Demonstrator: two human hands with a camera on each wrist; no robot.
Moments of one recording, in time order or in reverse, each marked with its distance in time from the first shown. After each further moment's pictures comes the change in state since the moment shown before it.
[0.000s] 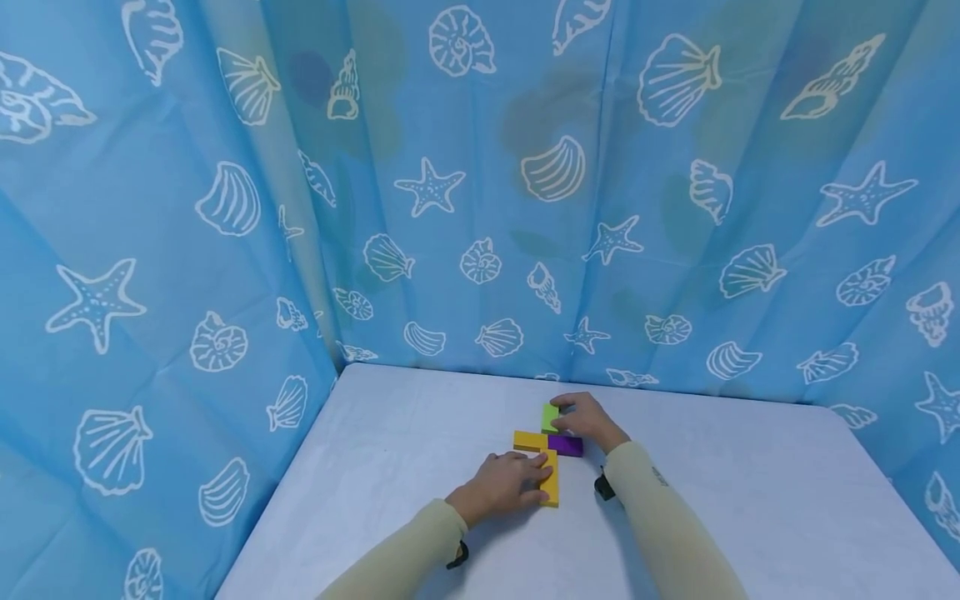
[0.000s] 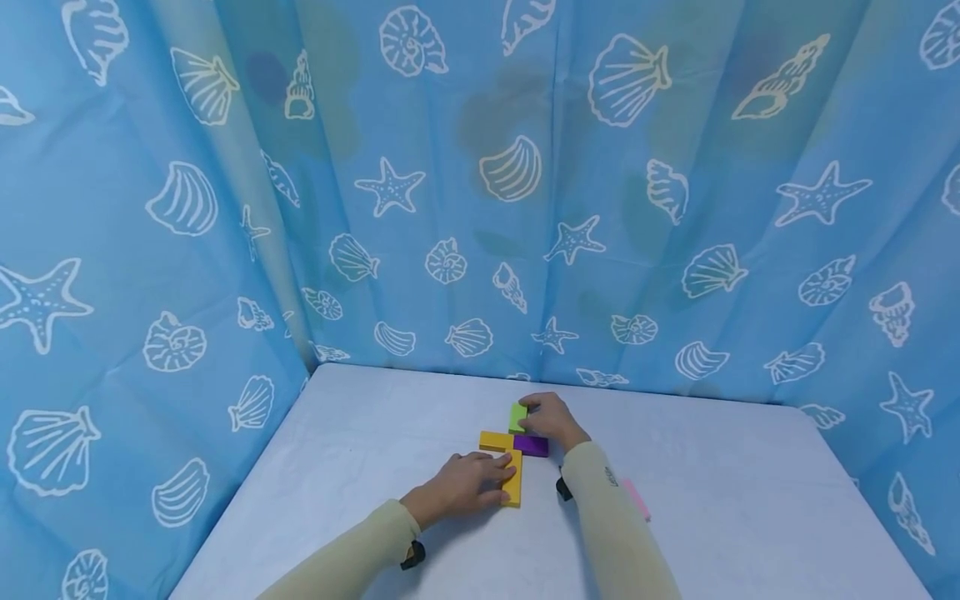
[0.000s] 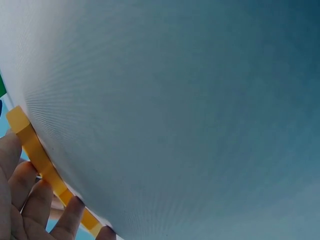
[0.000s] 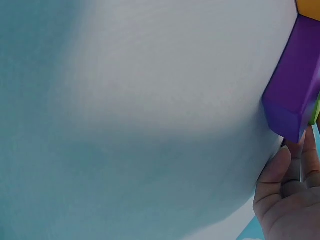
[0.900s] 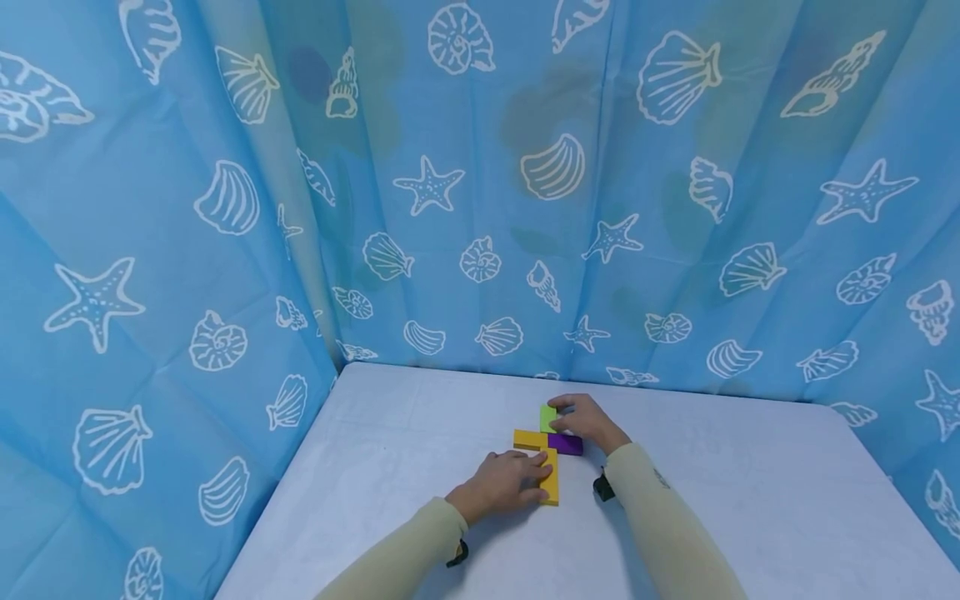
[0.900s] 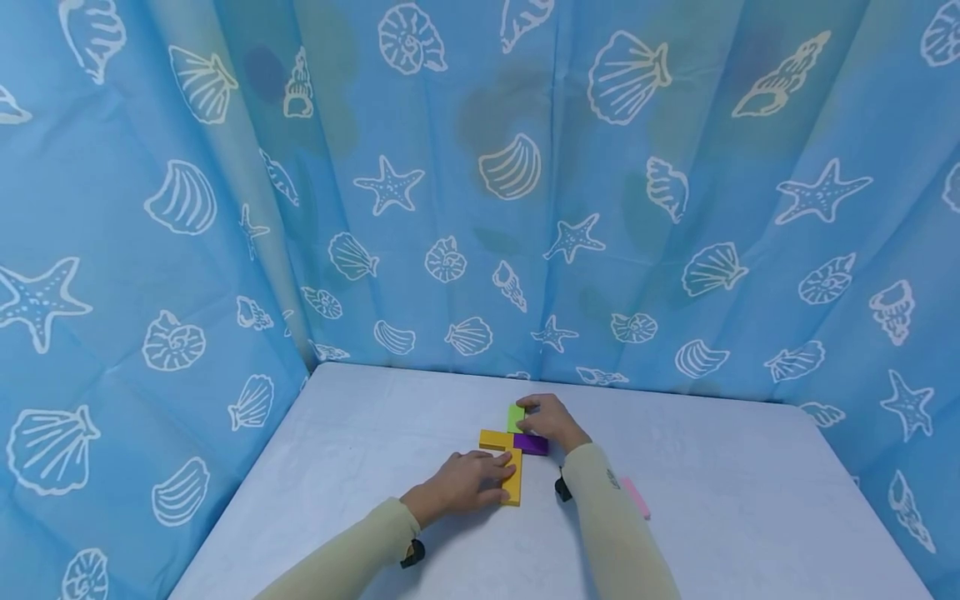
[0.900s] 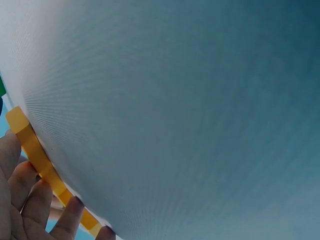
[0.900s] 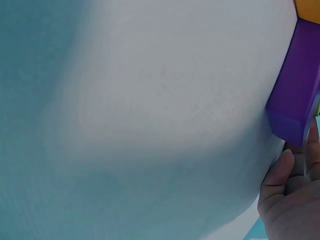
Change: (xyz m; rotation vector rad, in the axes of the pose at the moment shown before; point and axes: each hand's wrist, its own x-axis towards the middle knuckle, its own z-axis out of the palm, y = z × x) left_hand -0.001 0.002 -0.004 -0.020 -0.017 -0.002; right_hand -0.004 -0.001 0.002 0.059 -0.025 0.001
